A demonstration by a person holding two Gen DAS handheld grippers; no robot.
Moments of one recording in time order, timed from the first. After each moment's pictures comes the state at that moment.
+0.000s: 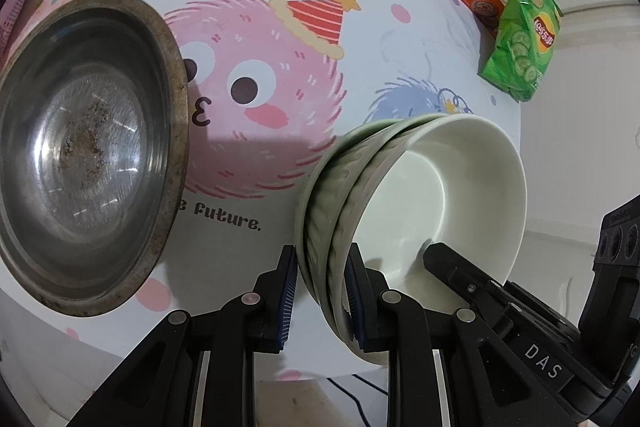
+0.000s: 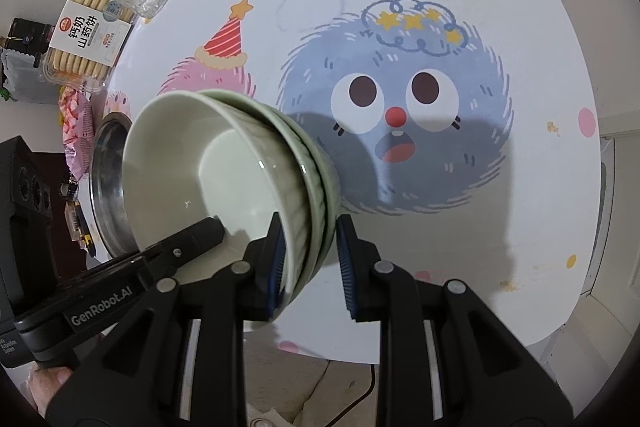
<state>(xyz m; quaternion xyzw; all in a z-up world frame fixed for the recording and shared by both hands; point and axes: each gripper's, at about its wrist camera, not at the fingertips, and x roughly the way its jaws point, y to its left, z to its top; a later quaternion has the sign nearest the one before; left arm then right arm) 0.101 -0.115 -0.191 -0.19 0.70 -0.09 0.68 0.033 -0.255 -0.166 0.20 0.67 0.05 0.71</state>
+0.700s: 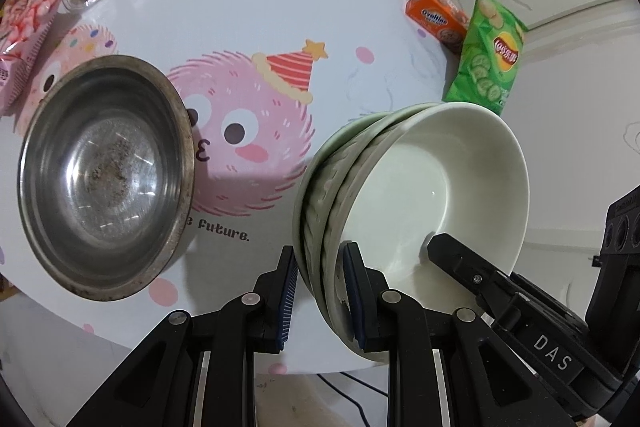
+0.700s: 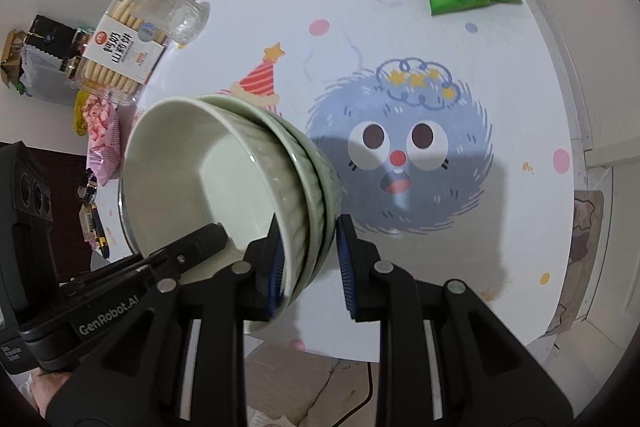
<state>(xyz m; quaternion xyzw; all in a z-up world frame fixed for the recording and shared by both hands) 0.093 -0.112 -0.131 -0.18 0.66 -0.09 0.72 0.035 -0.257 -0.114 0.19 0.63 0.07 0.75</state>
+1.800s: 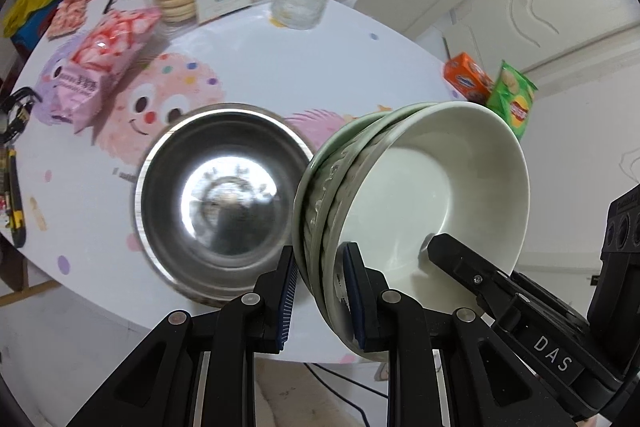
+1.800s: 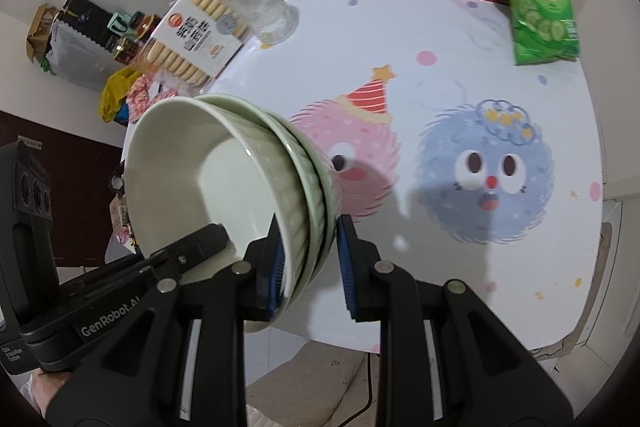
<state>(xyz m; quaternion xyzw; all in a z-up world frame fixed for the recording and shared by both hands) 0.076 0.007 -0.088 -0.19 0.63 -0.05 0.75 0.048 -0.146 -0.072 0.16 0.61 0.12 0.76</state>
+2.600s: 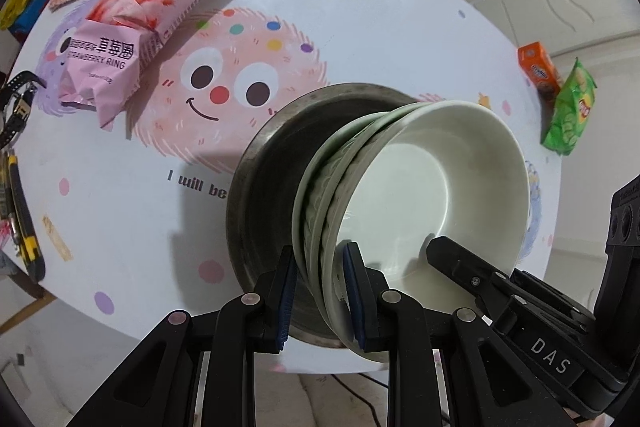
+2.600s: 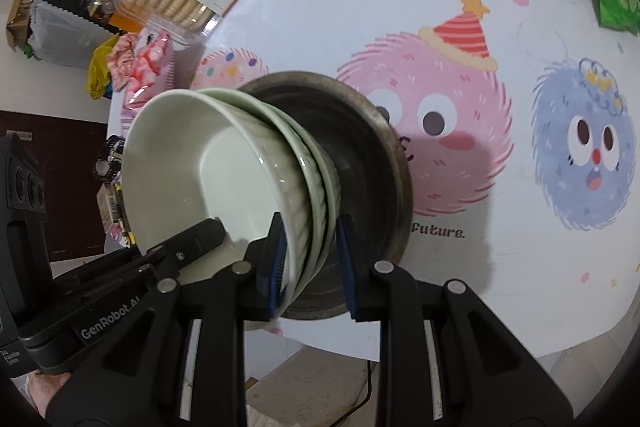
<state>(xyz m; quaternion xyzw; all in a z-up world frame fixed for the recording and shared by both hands) 0.101 0.088 -0.170 -0.16 0.69 -0.04 0.70 0.072 -0.057 -0.156 0.17 0.68 0.10 0.71</state>
